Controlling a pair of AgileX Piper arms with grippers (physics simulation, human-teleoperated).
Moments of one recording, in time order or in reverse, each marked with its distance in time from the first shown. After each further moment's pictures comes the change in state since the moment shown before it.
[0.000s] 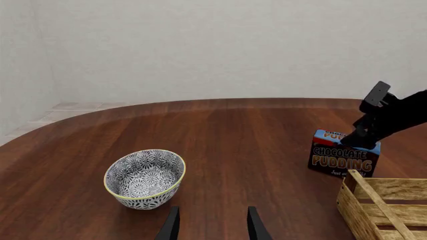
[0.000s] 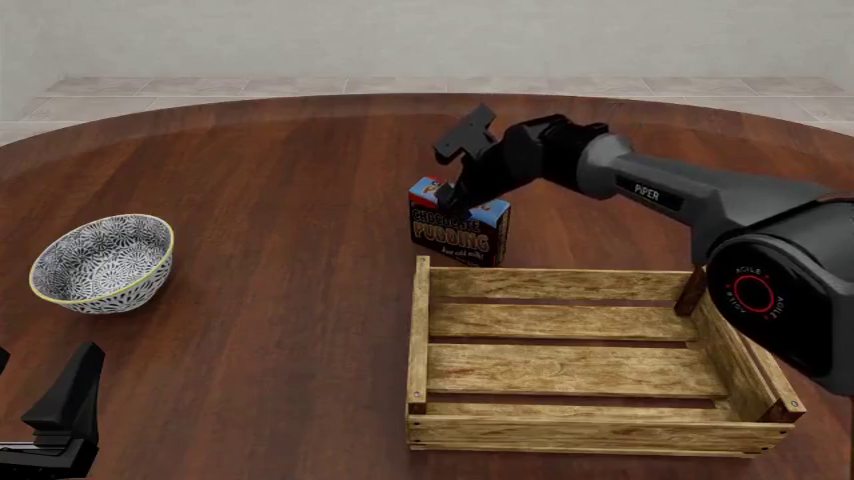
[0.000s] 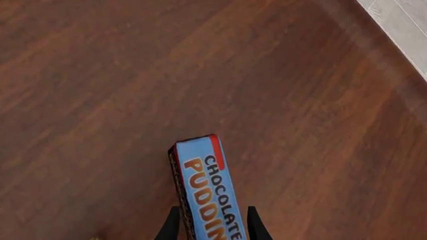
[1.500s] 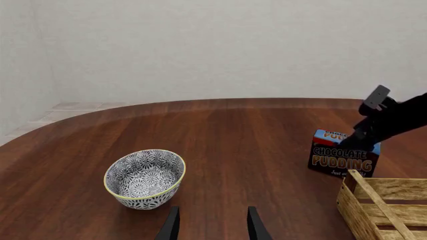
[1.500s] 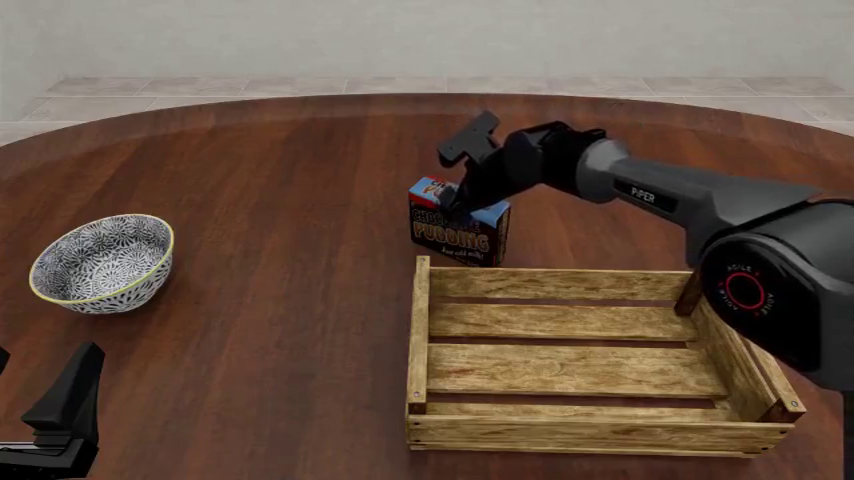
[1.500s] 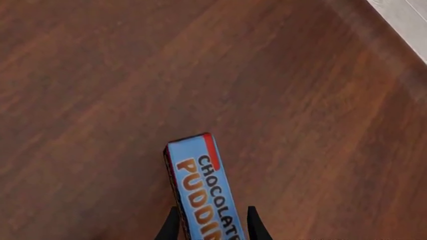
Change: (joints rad) left arm 0.000 0.000 0.000 0.000 0.000; right arm -0.012 0.021 0.006 -0.024 0.031
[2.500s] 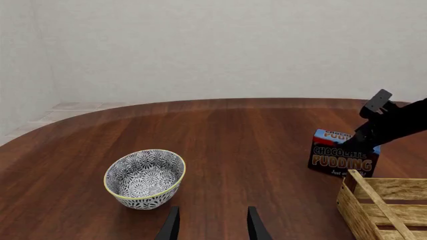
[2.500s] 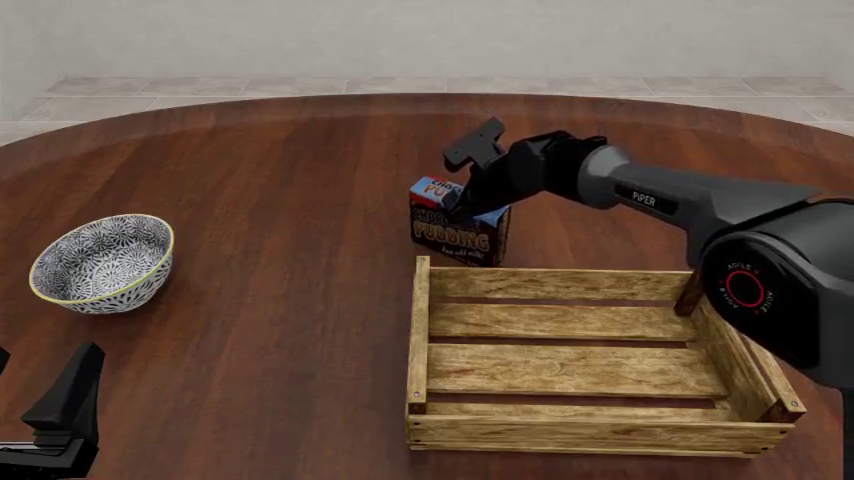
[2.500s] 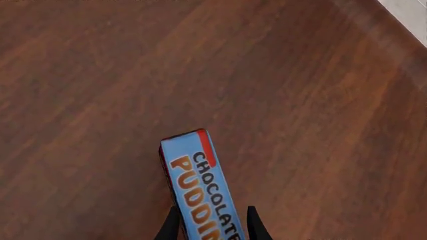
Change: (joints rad) left arm 0.000 0.000 0.000 0.000 0.000; right arm -0.011 0.004 0.037 -0.046 0.041
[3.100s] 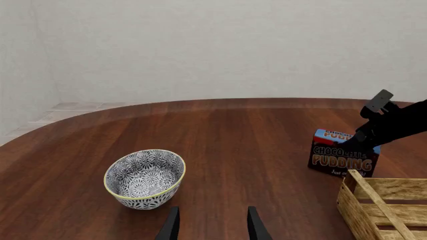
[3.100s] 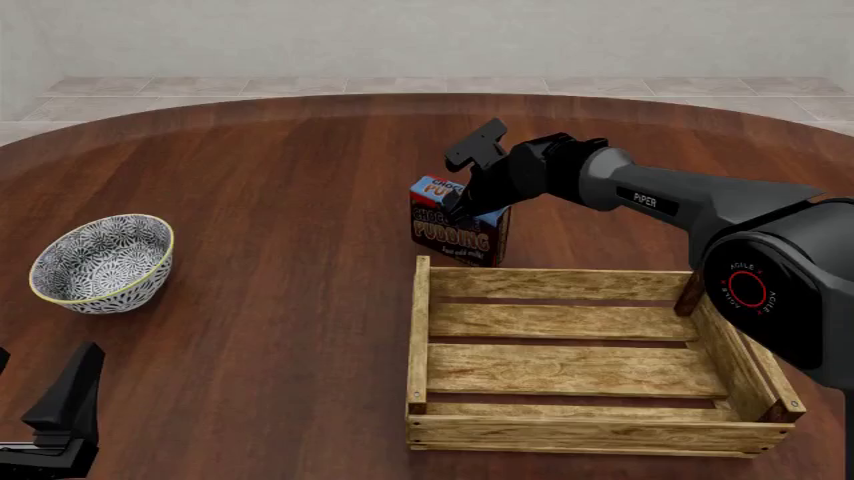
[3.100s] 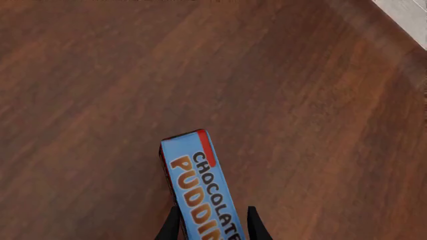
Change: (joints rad) left arm 0.000 0.000 0.000 0.000 0.000; right arm -0.001 -0.005 0.018 -0.029 0.016
